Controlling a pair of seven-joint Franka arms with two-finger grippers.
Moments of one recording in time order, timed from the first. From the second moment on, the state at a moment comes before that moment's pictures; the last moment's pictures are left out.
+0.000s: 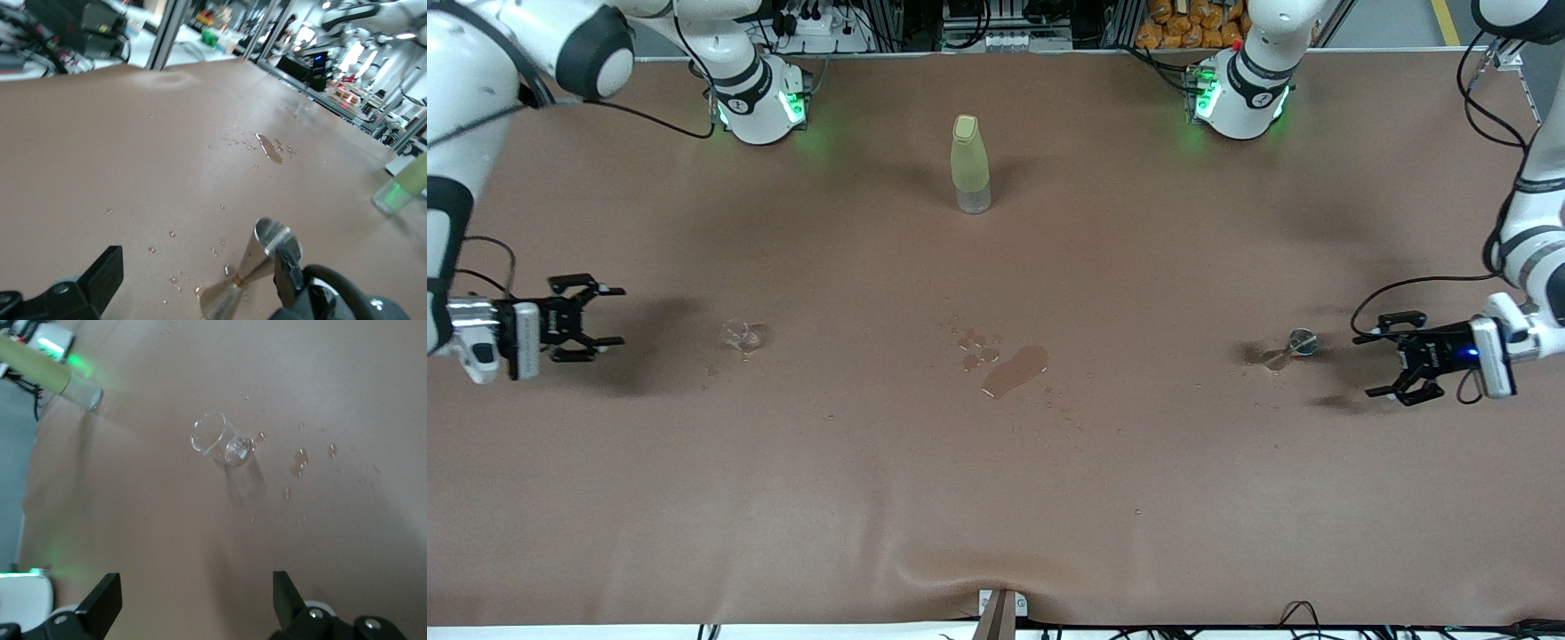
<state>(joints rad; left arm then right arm) 0.75 0.75 -0.32 -1.62 -0.87 1.74 1.77 0.07 0.72 -0.71 -1.55 0.74 1.35 -1.80</state>
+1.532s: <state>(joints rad) 0.57 0.25 -0.48 -1.51 -0.27 1.73 0.46 0.03 -0.02 -0.16 -1.50 0.11 1.31 -0.22</state>
